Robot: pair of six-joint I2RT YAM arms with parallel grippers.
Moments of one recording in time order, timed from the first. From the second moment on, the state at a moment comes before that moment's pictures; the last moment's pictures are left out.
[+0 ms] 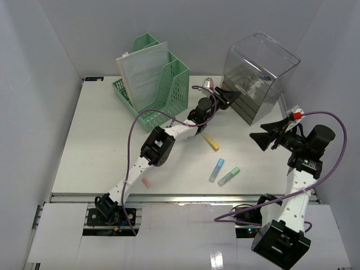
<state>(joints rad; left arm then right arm) -0.77 2.83 2.32 0.75 0.05 -1.31 -0.49 0.79 0.69 -0.16 -1.28 -0.09</state>
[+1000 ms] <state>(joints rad) -0.79 2.90 2.47 0.72 -0.08 -1.34 -0.50 0.78 0.67 -0.12 -1.31 -0.06</state>
